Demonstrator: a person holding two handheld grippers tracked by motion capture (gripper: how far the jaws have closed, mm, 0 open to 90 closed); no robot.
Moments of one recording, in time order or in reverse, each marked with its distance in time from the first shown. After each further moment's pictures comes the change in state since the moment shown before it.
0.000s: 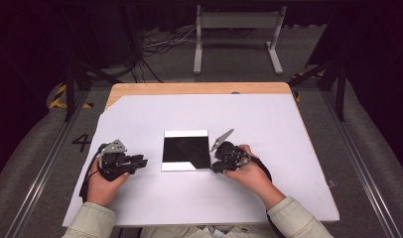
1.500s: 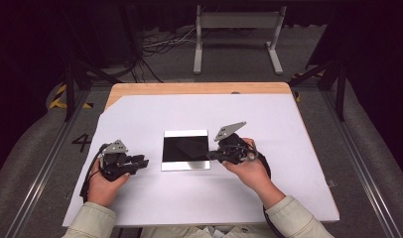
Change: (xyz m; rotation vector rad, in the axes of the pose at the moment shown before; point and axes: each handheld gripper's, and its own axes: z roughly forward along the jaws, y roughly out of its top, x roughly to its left) left arm -0.002 0.000 0.003 0.000 -0.011 0.003; right arm 0.006 0.011 -0.039 -0.285 -0.021 0.023
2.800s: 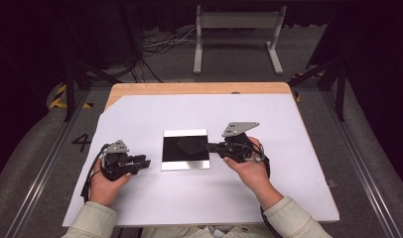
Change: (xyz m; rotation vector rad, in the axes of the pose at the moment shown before) left arm 0.002 -0.001 0.005 -0.016 -0.028 -0.017; right arm 0.001 -0.002 -0.015 -0.215 -0.031 0.031
